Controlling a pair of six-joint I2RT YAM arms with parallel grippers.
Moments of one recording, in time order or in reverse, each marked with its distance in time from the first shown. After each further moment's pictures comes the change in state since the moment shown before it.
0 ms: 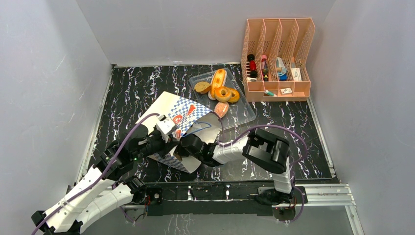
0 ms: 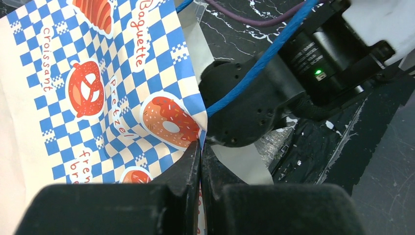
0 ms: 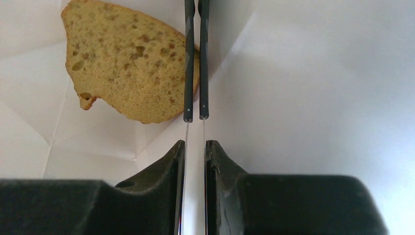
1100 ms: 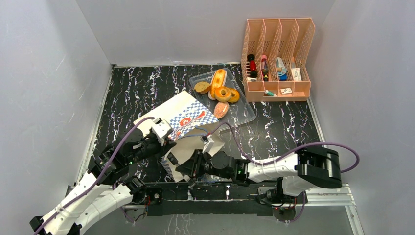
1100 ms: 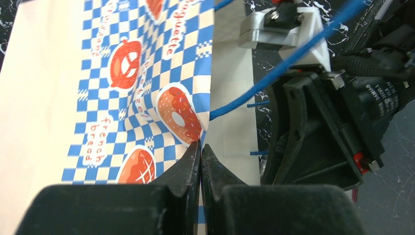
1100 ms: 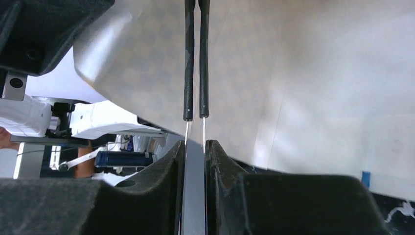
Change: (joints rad) left arm 0.000 -0.064 -0.001 -0.032 -0.001 0.013; right arm 0.177 -0.488 -0.405 0.253 -0.172 0.051
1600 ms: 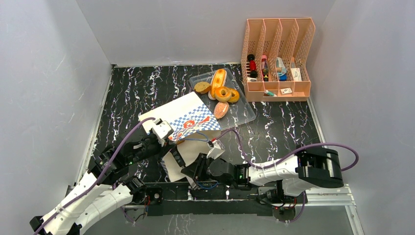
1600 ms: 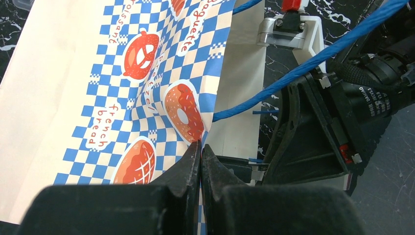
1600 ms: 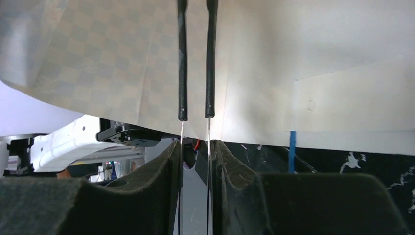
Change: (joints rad) left arm 0.000 0.000 0.000 -0.027 -0.002 0.012; right arm 0.072 -0.024 -0.039 -0.149 0.205 0.121
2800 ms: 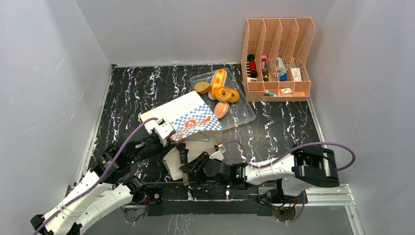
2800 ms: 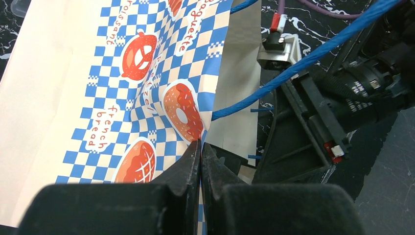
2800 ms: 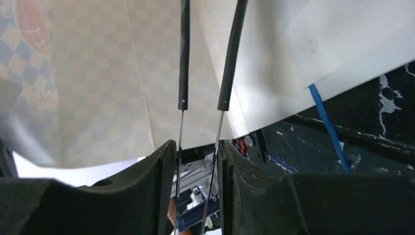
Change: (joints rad) left arm 0.000 0.017 -0.020 0.038 0.016 0.027; right arm 0.002 0.023 0.026 -0.137 0.034 0.572
